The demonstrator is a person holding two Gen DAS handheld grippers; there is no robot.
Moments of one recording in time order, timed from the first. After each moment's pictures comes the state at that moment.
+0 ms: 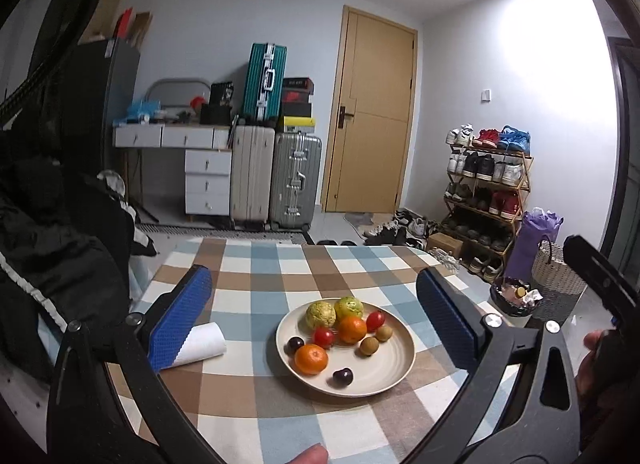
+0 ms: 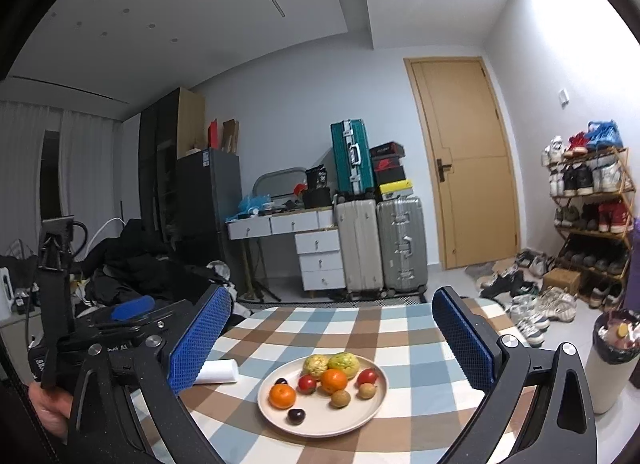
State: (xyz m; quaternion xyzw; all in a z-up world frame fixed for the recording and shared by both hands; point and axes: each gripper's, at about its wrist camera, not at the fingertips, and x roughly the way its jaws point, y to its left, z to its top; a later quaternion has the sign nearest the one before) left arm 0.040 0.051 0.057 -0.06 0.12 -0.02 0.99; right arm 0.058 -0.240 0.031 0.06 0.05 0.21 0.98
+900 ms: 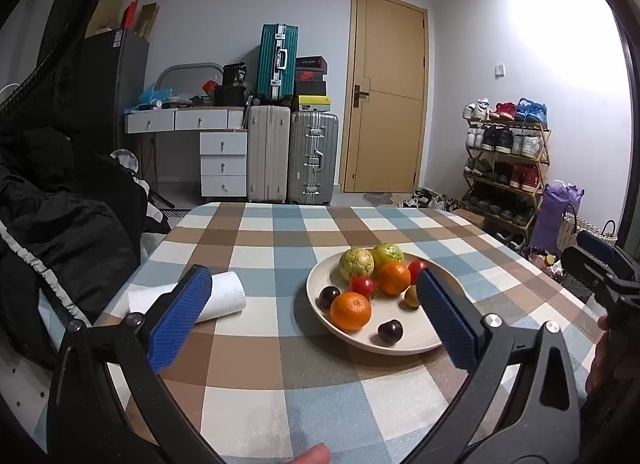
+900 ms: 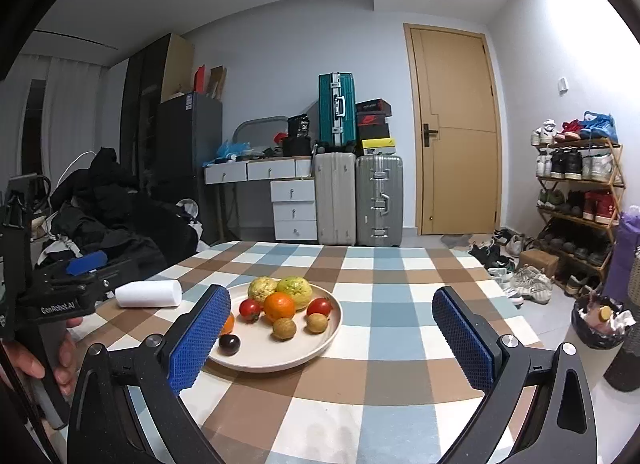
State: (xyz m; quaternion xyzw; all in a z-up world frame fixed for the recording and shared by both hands) left arm 0.081 0.060 -0.048 -0.04 0.16 0.01 0.99; right arm 0.107 -0.245 -0.066 0.00 0.12 0.18 0.98
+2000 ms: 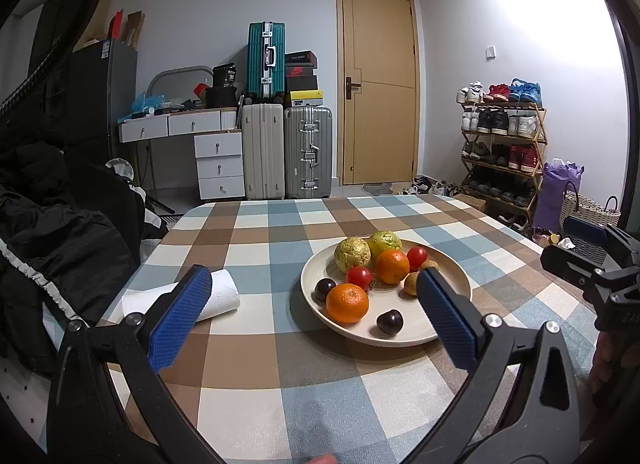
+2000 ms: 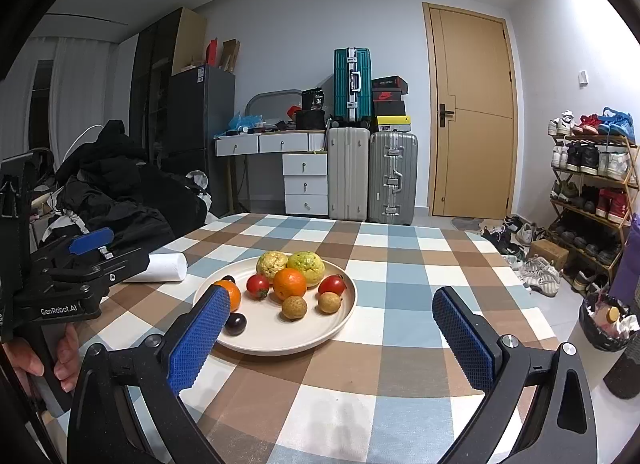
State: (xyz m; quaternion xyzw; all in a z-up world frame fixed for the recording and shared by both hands) left arm 0.097 0.046 -0.063 0.00 0.16 0.00 0.99; right arm 0.125 -0.227 -0.075 -0.03 0.17 0.20 0.97
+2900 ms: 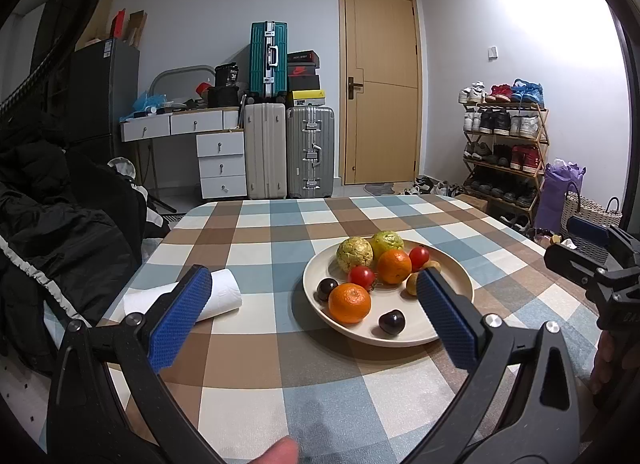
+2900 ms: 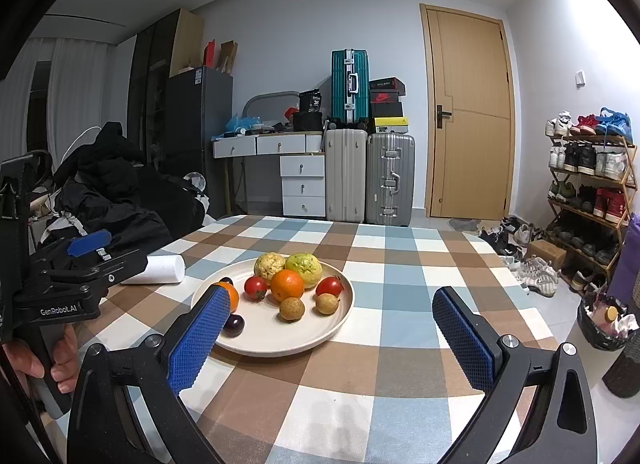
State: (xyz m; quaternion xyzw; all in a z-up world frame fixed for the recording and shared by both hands) left arm 0.096 0.047 -0.063 0.00 0.16 0.00 0.99; right arm 0.129 -0.228 -0.076 -0.02 0.16 0.20 0.97
